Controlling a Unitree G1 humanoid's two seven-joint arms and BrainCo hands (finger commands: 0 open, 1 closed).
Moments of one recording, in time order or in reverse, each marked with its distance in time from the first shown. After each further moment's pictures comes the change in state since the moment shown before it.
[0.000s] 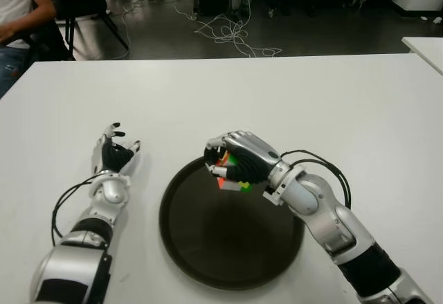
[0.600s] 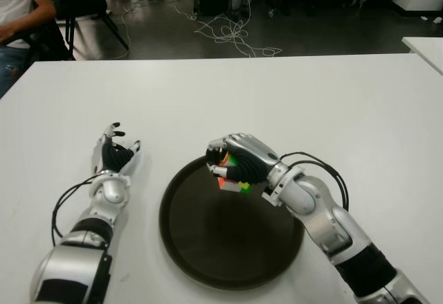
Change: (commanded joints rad) left arm 0.002 -0.001 0.007 -0.003 -0.007 0.002 -0.012; right arm -0.017 0.017 -0.002 0.097 -0.005 -0.008 -0.053
